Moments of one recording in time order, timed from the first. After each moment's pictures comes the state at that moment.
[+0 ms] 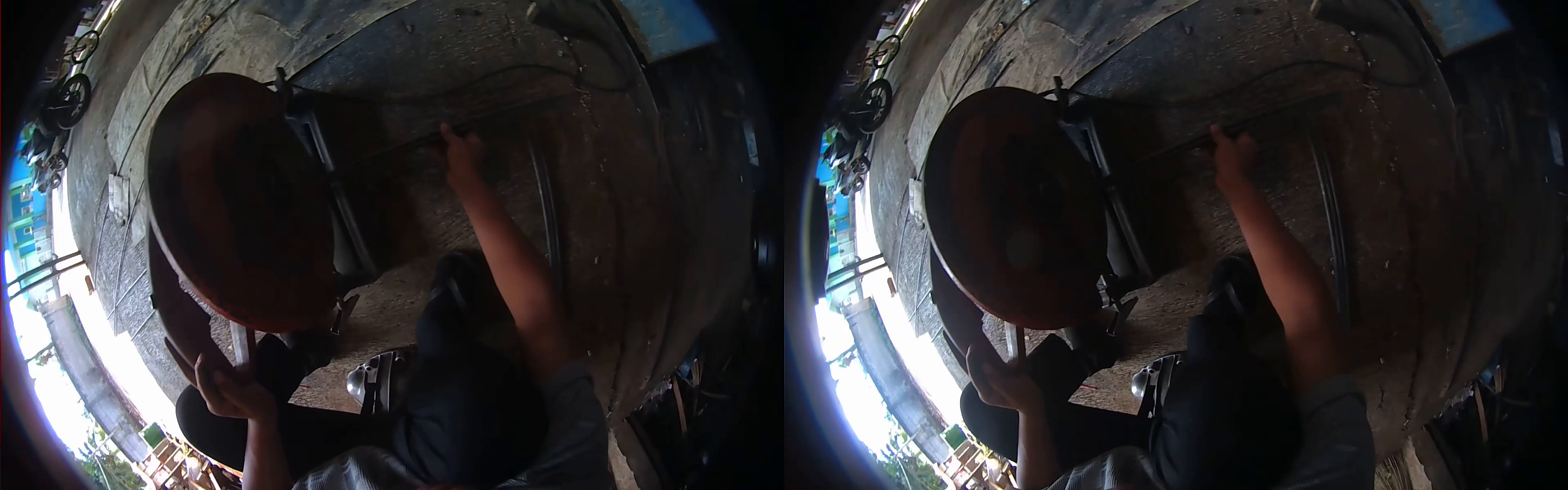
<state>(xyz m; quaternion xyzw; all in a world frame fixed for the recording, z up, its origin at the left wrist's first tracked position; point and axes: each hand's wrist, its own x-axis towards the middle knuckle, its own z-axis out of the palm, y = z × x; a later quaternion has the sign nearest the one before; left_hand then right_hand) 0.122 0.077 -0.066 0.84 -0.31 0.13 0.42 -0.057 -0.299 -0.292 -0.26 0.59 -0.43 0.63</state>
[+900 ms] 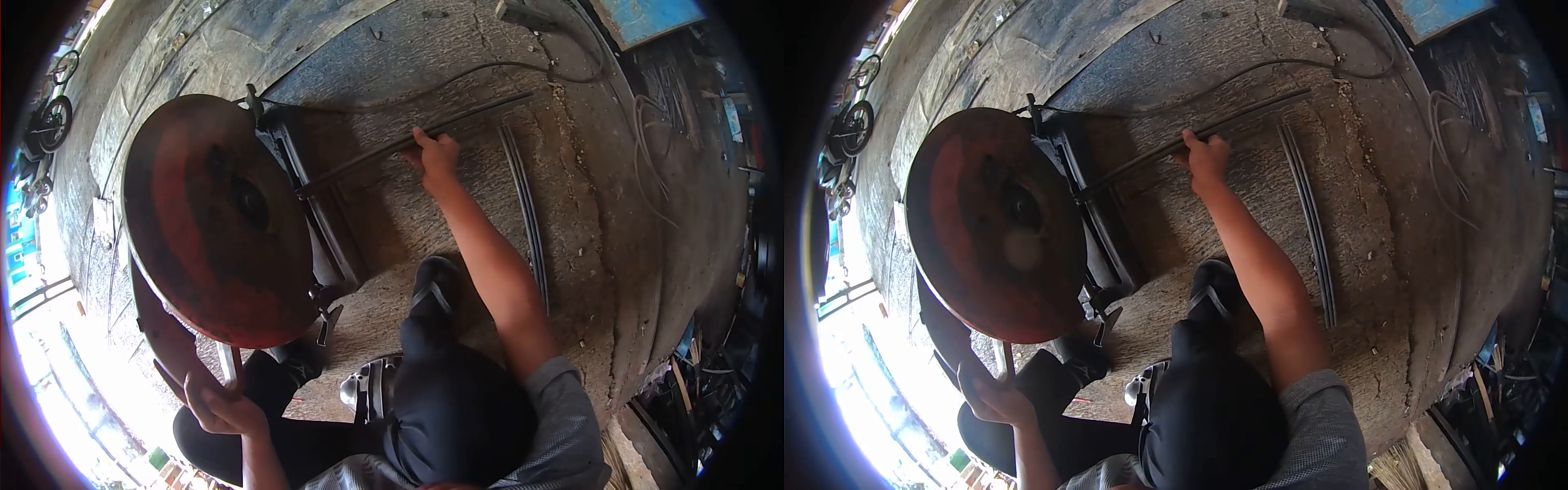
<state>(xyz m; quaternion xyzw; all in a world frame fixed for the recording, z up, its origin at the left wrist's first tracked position) 0.115 0.066 -0.062 0.85 -0.26 0.12 0.45 -0.065 -0.304 -0.292 -0.22 0.55 -0.42 0.69</state>
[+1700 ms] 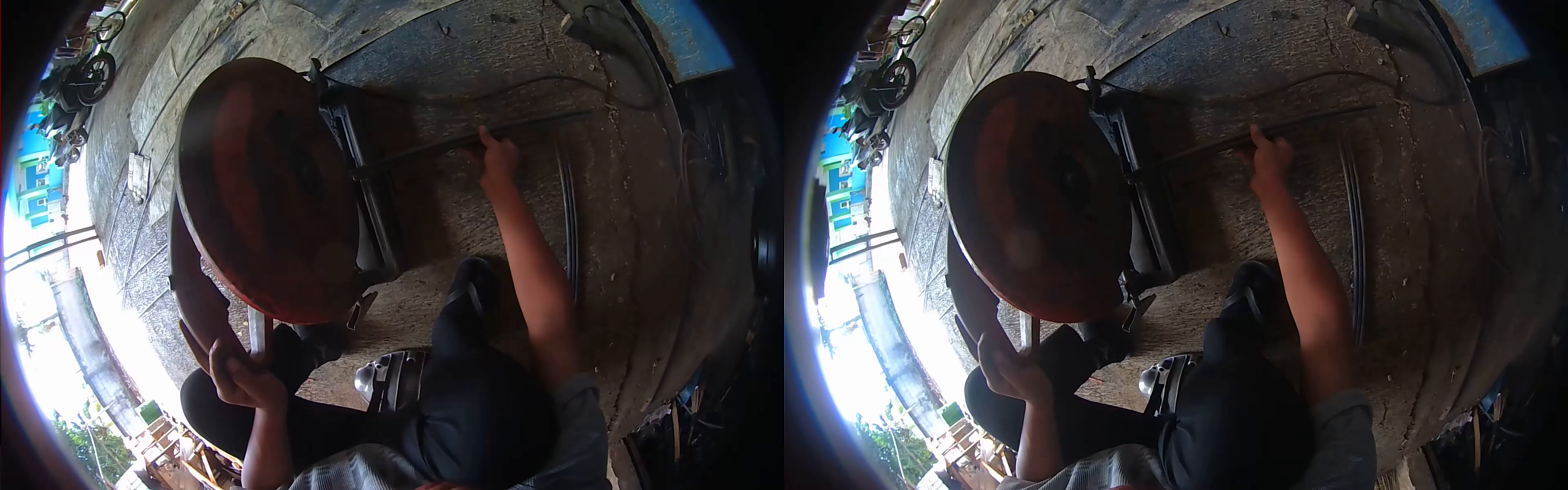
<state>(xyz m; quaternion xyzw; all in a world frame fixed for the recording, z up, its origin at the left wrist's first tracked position) 0.115 0.068 -0.063 0.85 -0.27 0.16 0.42 -0.064 -0.306 -0.294 -0.21 0.55 -0.43 0.68</state>
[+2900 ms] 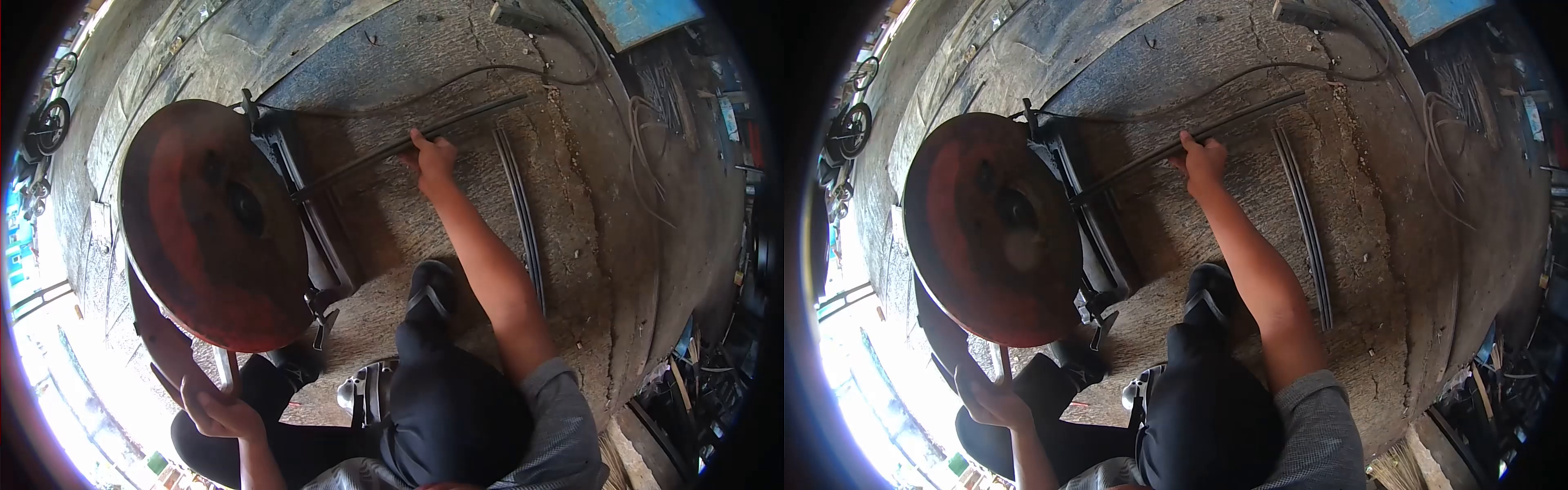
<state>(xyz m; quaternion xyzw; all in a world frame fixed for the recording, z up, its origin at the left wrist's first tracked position) 0.114 0.064 -0.059 0.86 -0.25 0.12 0.44 -0.066 -0.307 -0.290 -0.20 0.54 -0.44 0.69</state>
